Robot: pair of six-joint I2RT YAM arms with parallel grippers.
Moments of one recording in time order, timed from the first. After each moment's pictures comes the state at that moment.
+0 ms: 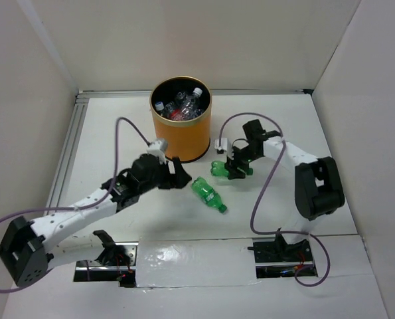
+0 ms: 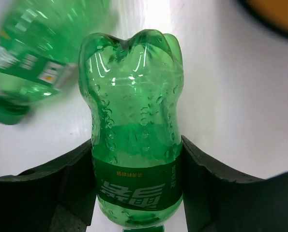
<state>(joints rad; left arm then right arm) -0.72 1.04 0.77 -0.13 -0.06 -0.64 0.30 1.69 1.06 -0.63 -0.63 -1.08</state>
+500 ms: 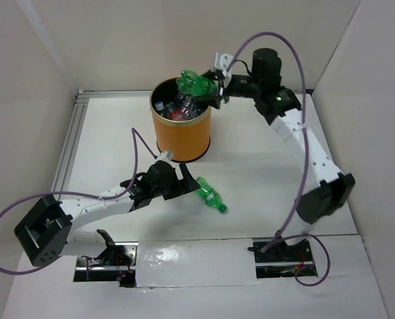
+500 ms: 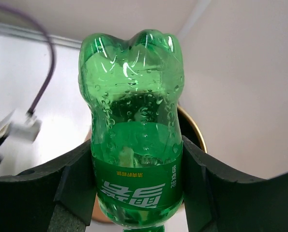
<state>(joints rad) -0.79 1.27 0.63 -0.02 -0.02 -1.03 0.38 1.59 1.81 -0.39 -0.91 -0.63</state>
